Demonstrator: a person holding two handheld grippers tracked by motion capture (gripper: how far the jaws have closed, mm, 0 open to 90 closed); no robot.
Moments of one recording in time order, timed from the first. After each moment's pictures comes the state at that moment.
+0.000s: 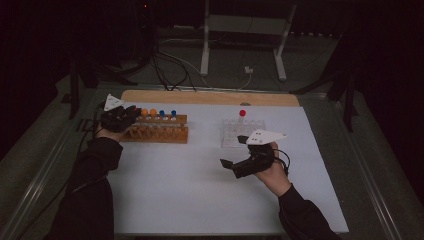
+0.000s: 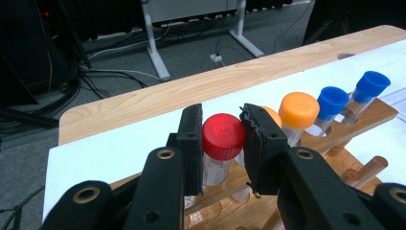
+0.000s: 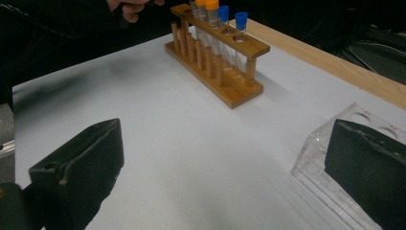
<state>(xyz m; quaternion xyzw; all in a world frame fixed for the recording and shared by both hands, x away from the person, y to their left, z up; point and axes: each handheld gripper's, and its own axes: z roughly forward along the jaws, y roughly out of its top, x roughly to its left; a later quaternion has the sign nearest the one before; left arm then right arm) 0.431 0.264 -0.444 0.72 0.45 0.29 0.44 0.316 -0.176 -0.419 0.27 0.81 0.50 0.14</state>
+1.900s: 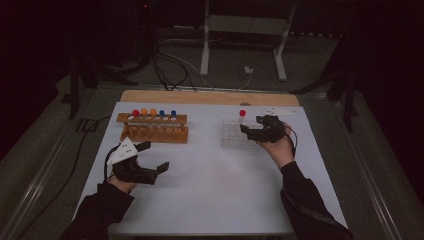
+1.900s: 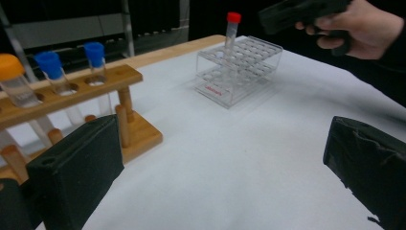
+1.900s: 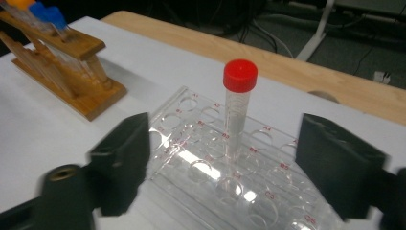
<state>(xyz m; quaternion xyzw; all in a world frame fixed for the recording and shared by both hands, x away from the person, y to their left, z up) 0.295 0.202 -0.460 0.76 0.30 0.18 0.55 0.411 -0.225 -0.442 0.42 0.76 0.45 0.21</state>
